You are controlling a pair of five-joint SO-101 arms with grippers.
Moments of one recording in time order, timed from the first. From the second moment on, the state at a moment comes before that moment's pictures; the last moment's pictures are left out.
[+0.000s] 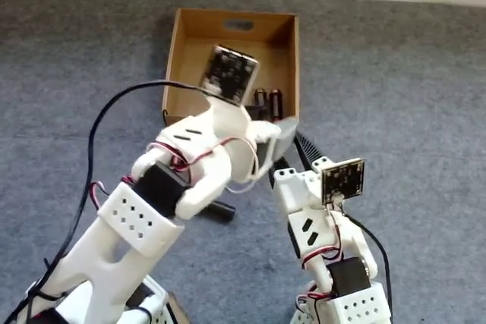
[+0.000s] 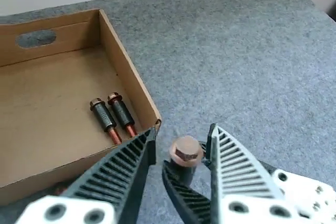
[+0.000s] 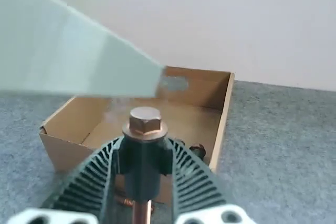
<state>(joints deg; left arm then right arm) 31.7 -40.0 29.8 48.0 14.6 -22.0 -97.9 90.5 19.6 -0.7</state>
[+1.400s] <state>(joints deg) -8.4 -39.7 76.4 22.7 14.5 -16.4 -88.9 58.3 35.6 -0.7</state>
